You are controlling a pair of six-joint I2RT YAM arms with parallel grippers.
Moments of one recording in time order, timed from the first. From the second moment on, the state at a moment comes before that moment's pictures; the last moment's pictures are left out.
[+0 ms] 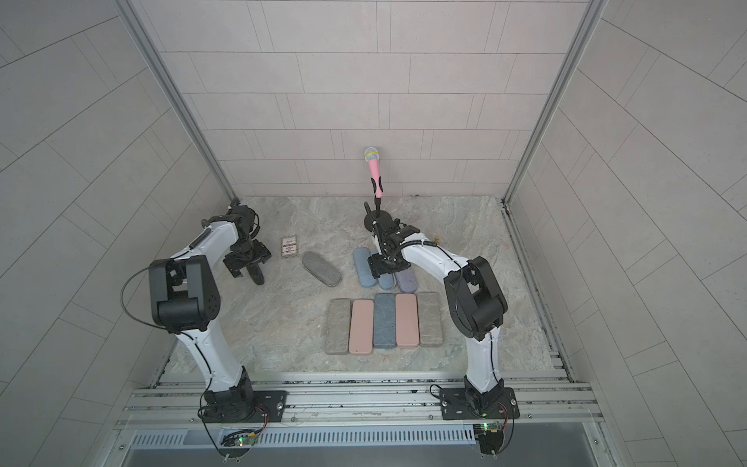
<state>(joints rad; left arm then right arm) 0.13 1.95 1.50 -1.01 -0.16 -0.62 0.51 1.94 1.53 -0.80 -0.09 0.19</state>
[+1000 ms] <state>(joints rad) -0.24 1.68 1.42 -0.72 0.30 -0.62 0.45 1.69 1.31 -0.78 -0.02 0.30</state>
